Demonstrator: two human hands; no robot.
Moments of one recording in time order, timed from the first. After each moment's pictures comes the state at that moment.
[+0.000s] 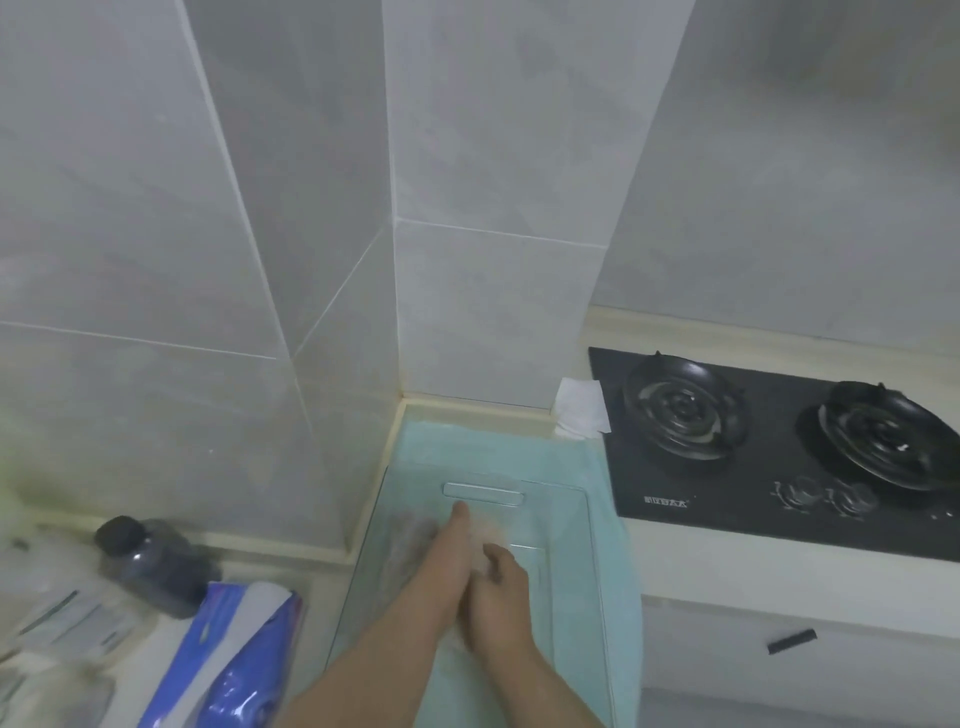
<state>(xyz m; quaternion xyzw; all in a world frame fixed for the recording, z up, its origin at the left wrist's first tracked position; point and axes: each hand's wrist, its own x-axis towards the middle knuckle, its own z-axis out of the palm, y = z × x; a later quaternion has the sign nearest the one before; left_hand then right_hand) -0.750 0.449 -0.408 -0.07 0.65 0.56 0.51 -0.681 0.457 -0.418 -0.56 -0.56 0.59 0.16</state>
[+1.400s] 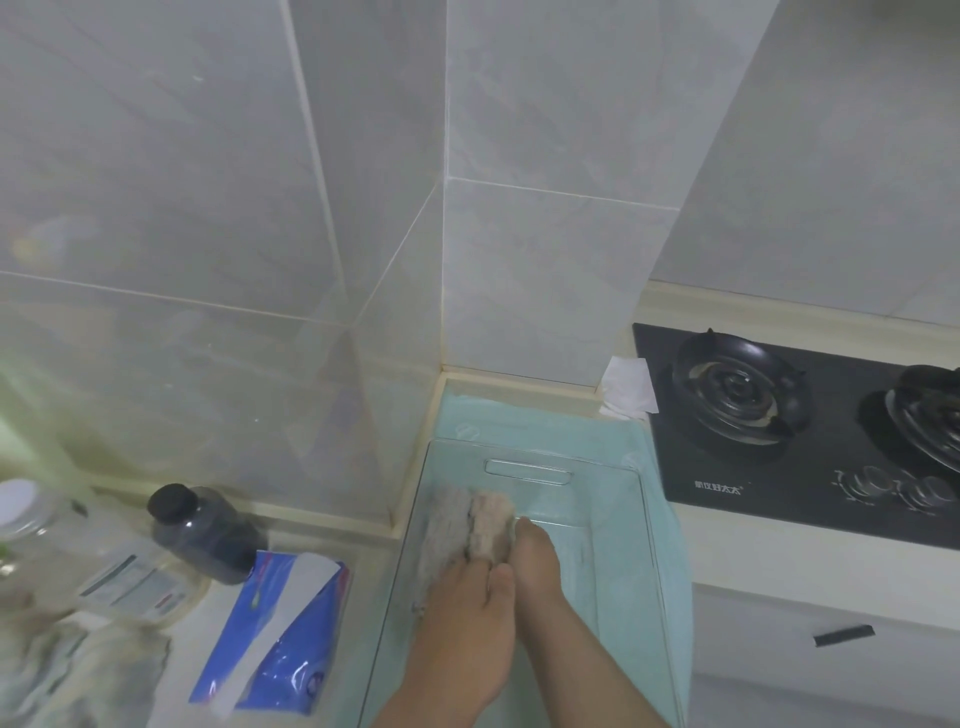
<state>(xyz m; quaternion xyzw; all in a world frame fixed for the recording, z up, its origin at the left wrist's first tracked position) -0.735 0.368 -0.381 0.30 0.83 0.33 0.33 -0.722 0.470 -0.443 -0.61 -0.46 0.63 0.15</state>
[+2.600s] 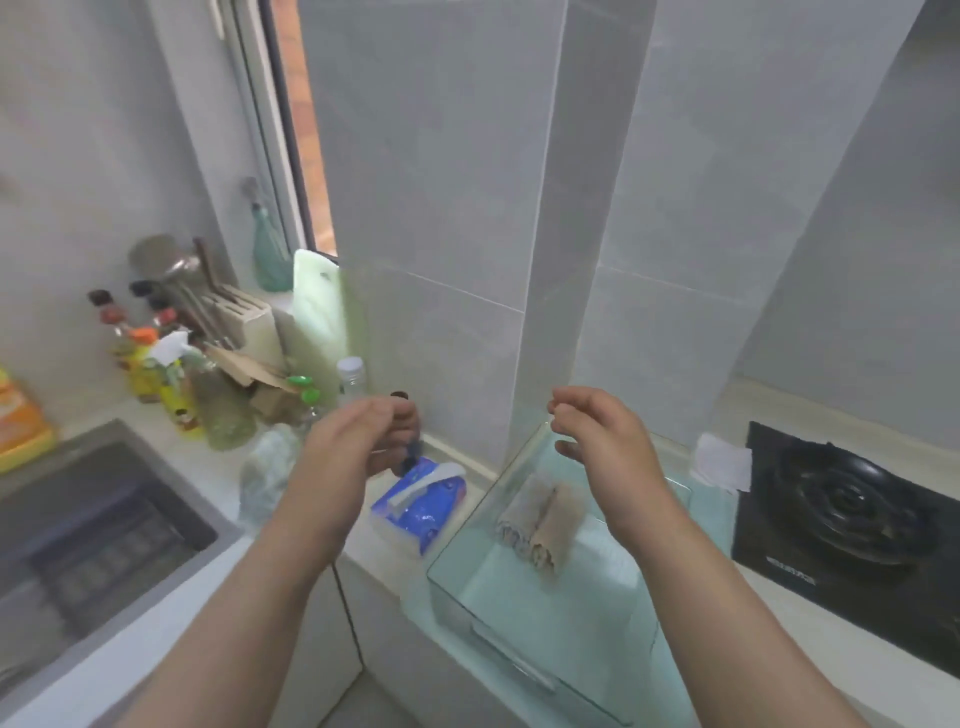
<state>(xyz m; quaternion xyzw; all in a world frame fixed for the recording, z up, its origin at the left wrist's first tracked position) -0.676 0.174 -0.201 0.11 0.67 0.73 0.06 -0.607 0.380 -0.199 -0.18 -0.72 0.64 0.20</state>
